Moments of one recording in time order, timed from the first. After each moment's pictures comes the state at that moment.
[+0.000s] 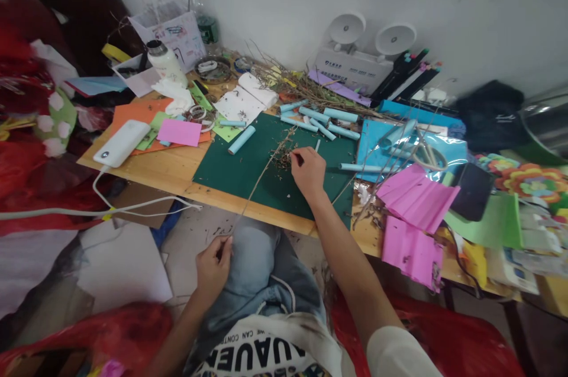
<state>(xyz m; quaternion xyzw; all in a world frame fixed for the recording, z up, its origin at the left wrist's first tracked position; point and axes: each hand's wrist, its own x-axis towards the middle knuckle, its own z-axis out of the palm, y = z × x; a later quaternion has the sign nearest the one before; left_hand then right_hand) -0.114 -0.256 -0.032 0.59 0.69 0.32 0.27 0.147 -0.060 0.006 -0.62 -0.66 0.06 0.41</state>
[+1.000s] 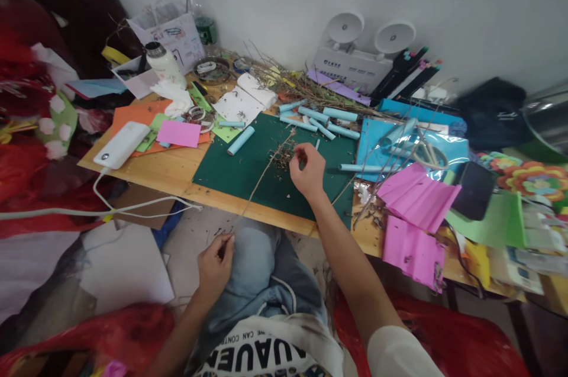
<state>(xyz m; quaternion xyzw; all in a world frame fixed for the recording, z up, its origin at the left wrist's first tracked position) -0.108 -0.252 -0.027 0.59 0.69 0.33 0.25 0.143 -0.067 0.018 -0.60 -0.65 0.11 0.46</state>
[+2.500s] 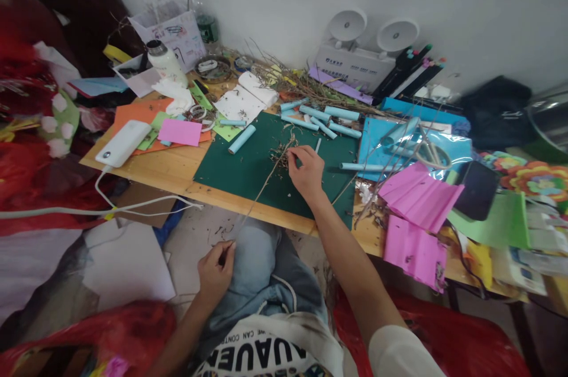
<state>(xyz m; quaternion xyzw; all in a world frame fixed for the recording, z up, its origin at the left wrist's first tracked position) -0.113 -0.268 -0.040 0.63 0.66 0.35 0.19 0.141 -0.064 0.008 -0.57 -0.68 0.06 0.46</state>
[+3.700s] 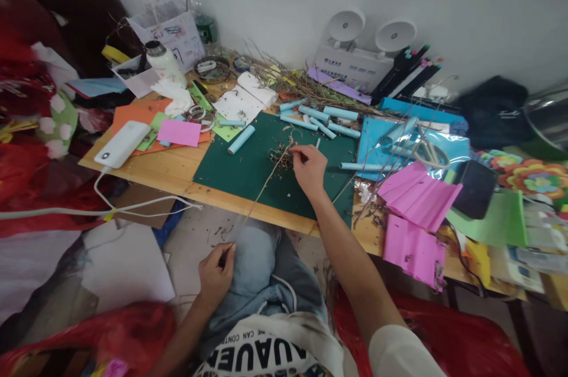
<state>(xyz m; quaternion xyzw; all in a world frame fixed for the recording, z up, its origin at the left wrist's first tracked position) -0.114 -0.273 -0.045 0.65 0.64 0.36 0.19 0.146 -0.060 0.010 -0.59 -0.62 0.13 0.50</state>
